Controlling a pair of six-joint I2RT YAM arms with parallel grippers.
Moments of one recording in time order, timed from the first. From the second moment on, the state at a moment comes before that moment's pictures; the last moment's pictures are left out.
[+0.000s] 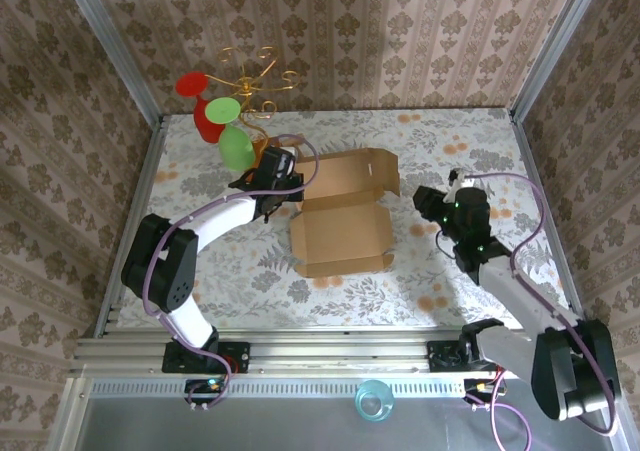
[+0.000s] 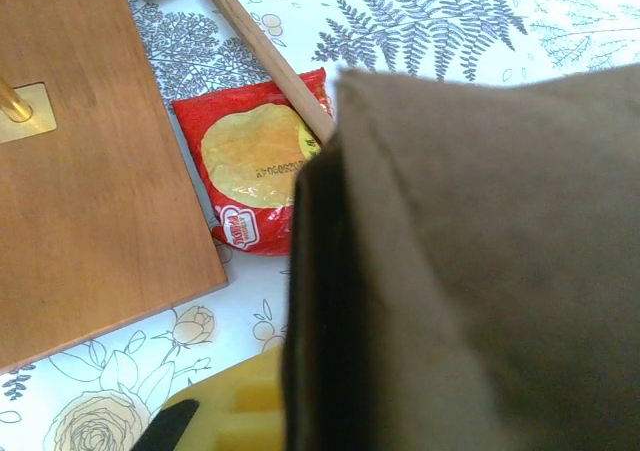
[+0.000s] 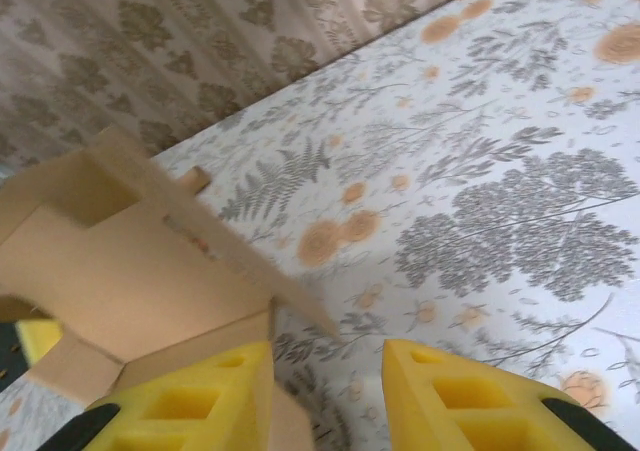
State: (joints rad) left arm -0.55 1.68 1.10 -0.18 -0.05 -0.37; right arm 0.13 1.10 0.53 0.18 -0.09 0.55
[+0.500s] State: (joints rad) left arm -0.55 1.68 1.10 -0.18 -0.02 -0.36; right arm 0.05 1.65 0.85 0.30 -0.49 0.50
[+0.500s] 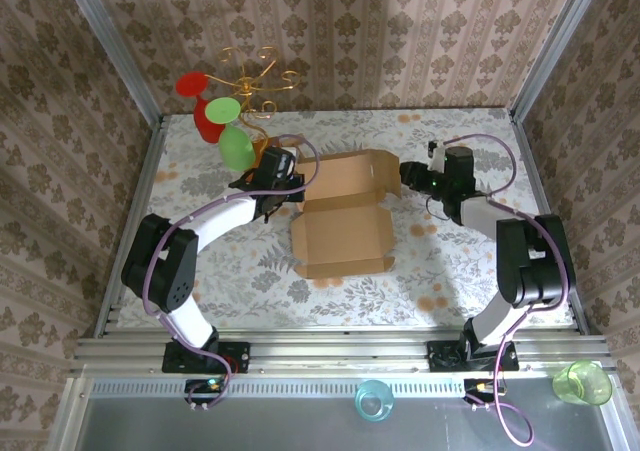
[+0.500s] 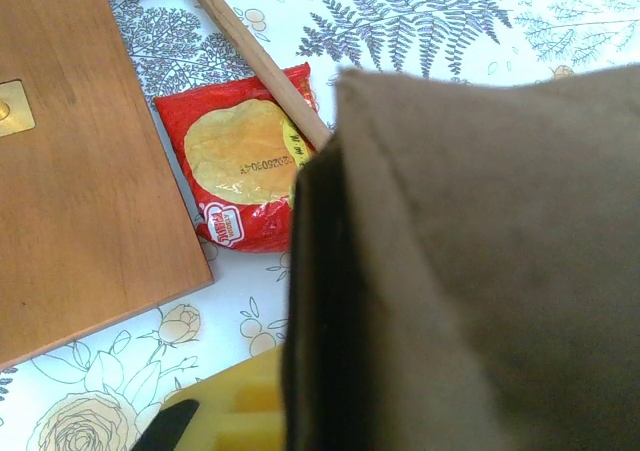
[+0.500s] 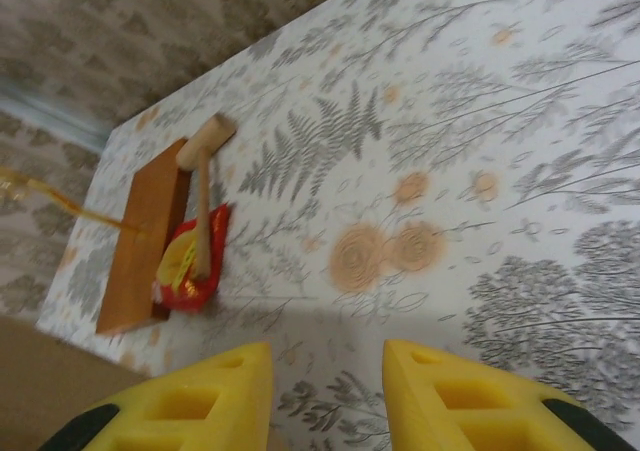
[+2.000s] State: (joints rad) left arm -0.58 1.81 1.17 -0.21 -0.06 -0.22; right arm 0.21 1.62 0.76 0.25 -0.47 0.29
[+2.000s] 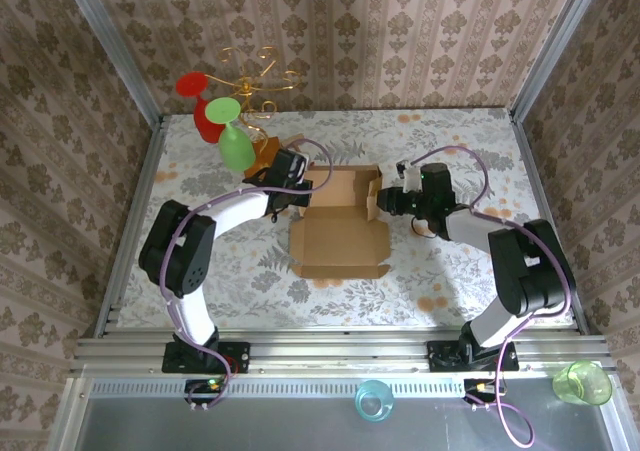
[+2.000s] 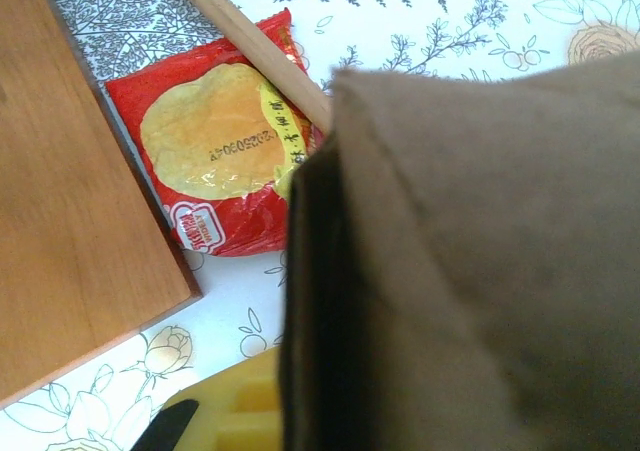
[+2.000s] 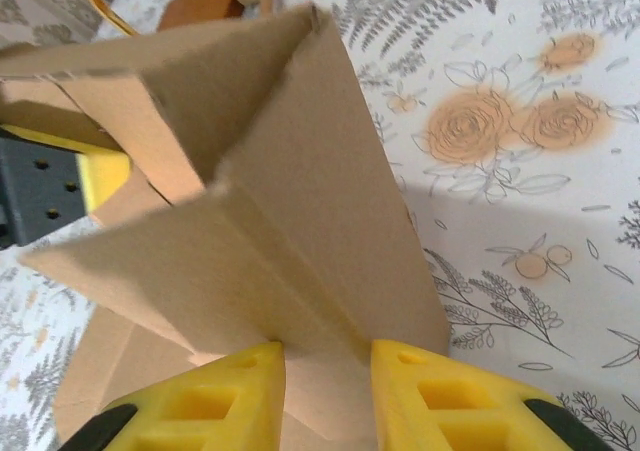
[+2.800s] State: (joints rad) left arm -0.60 1.82 1.17 -0.19 -0.11 -0.16; right arm 0.26 1.67 0.81 0.20 -0.36 0.24
